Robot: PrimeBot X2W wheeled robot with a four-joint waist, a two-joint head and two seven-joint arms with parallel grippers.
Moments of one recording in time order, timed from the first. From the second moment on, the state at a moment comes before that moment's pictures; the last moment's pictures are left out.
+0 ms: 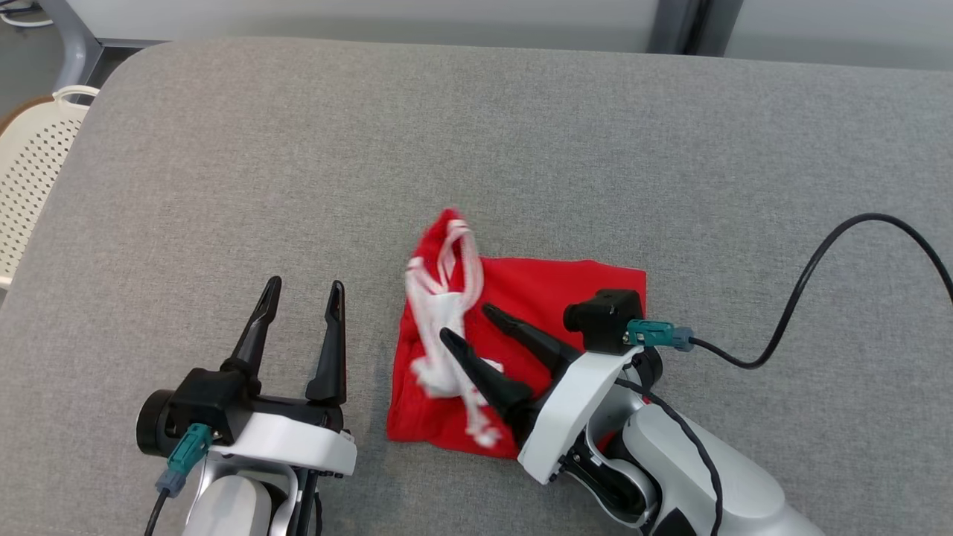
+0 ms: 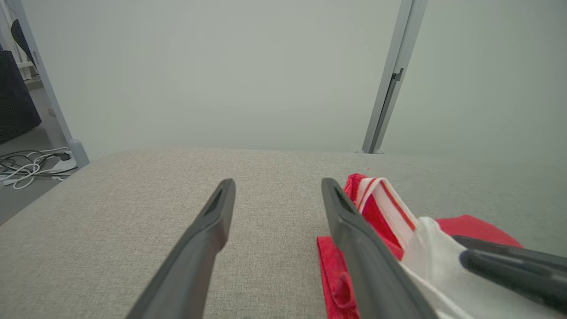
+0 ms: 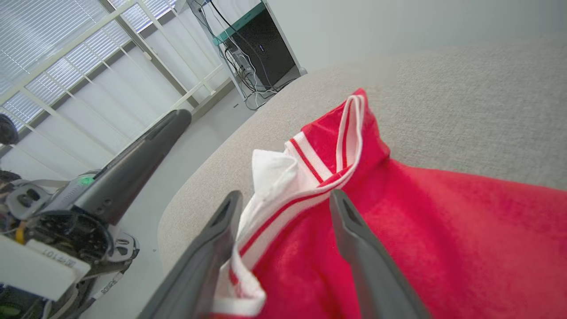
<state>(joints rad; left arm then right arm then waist) -0.16 0.05 -0.16 0.17 -0.23 0.01 -0.26 -0.57 -0.05 0.82 0.45 0.78 0.13 -0.06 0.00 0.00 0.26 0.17</state>
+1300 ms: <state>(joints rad) -0.07 0.09 -0.08 0.21 -0.25 0.04 -0.26 -0.02 -0.17 0.03 0.03 0.28 0.13 -0.25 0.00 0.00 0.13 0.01</state>
